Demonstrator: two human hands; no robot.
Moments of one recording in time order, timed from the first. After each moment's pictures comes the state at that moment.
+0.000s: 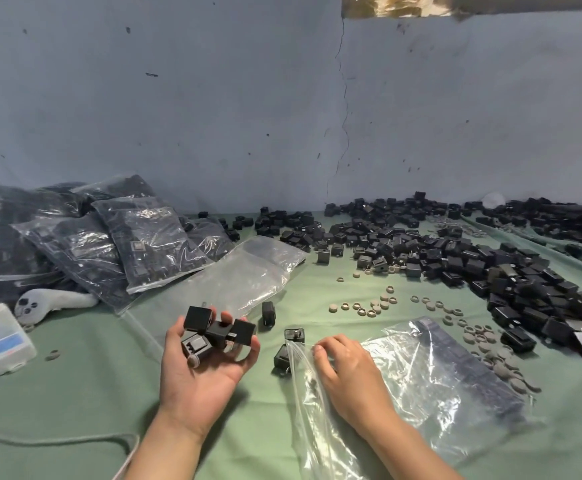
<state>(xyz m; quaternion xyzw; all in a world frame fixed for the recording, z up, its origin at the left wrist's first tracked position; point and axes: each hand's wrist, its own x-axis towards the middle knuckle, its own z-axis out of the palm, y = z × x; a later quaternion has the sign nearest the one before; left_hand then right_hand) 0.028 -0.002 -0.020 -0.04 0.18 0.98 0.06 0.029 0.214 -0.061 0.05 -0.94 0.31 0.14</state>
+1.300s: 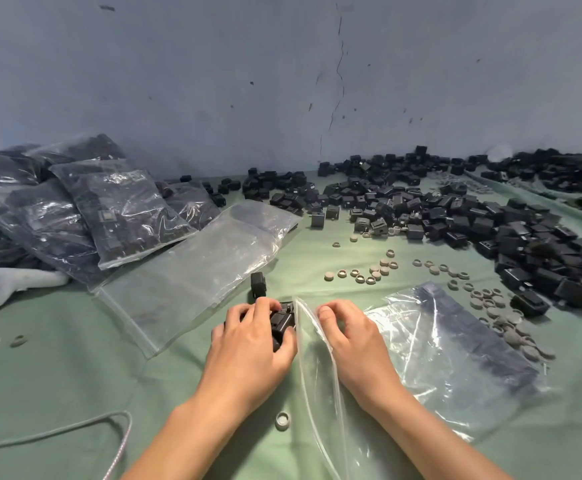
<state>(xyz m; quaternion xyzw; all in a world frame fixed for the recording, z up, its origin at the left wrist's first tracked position) 0.023 0.047 -0.035 0.10 0.97 0.21 -0.12 0.027 0.213 -0.054 0.01 -0.86 0.49 0.16</state>
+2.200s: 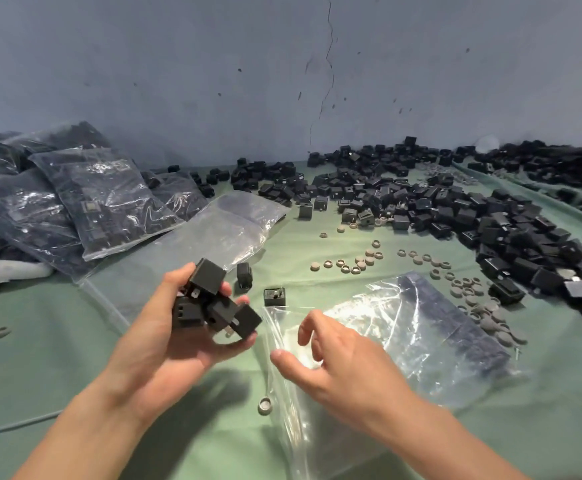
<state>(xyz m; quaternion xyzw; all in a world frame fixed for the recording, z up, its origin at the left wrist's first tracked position) 0.048 0.008 0.022 -0.04 0.46 0.87 0.14 0.082 0.223 -0.018 0.11 -0.96 0.27 0.04</state>
